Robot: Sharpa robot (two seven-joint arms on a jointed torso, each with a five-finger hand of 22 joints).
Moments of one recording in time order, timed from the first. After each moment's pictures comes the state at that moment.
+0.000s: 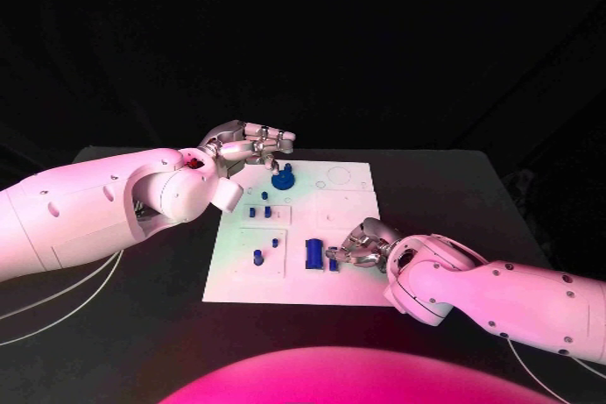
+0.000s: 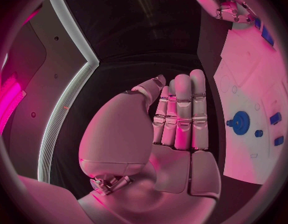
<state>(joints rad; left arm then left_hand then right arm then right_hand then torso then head) 1.18 -0.91 -0.01 1.56 -0.13 -0.21 0.18 1.38 -0.14 0.40 0.04 0.14 1.07 0.15 0.07 0.11 1.12 0.08 0.33 0.20 1.24 0.01 0.89 0.54 0.17 1.08 0.09 0.84 0.62 1.01 -0.73 -0.13 1.71 -1.13 -0.48 -0.59 1.13 -0.11 0.12 0.25 0.32 1.07 0.05 0.32 0.62 1.41 -0.02 1.25 1.31 1.47 -0.08 1.49 1.31 0.04 1.46 0.04 1.46 1.31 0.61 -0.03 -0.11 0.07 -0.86</state>
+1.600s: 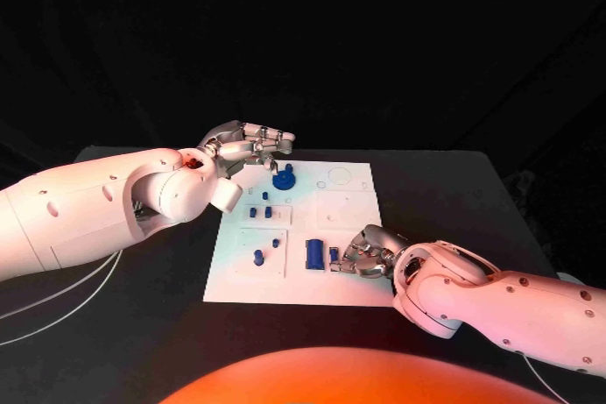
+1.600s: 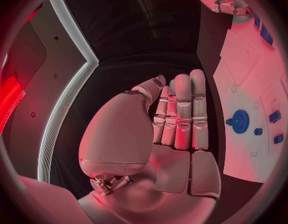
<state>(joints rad) 1.18 -0.91 -0.01 1.56 -0.13 -0.21 0.18 1.38 -0.14 0.40 0.04 0.14 1.07 0.15 0.07 0.11 1.12 0.08 0.33 0.21 1.24 0.01 0.89 0.54 0.17 1.08 0.09 0.84 0.62 0.99 -0.78 -0.13 1.77 -1.24 -0.43 -0.57 1.22 -0.08 0.09 0.21 0.31 1.07 0.04 0.32 0.62 1.42 -0.03 1.27 1.31 1.47 -0.08 1.49 1.31 0.04 1.46 0.04 1.46 1.31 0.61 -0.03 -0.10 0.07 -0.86</state>
